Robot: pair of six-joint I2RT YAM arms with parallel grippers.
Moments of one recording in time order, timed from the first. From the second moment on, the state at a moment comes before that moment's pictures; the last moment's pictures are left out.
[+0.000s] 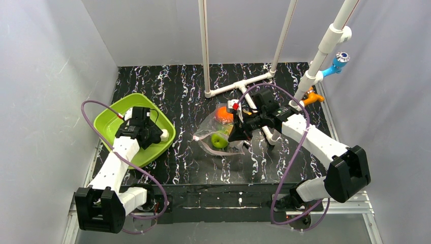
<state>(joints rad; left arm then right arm) -0.10 1.07 0.80 -0.76 -0.22 -0.81 0.58 1.38 1.09 -0.58 -0.94 -0.49</state>
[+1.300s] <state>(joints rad) -0.09 0.69 0.72 -0.62 0.48 -0.61 0.58 1.38 1.08 -0.59 -0.94 -0.50</state>
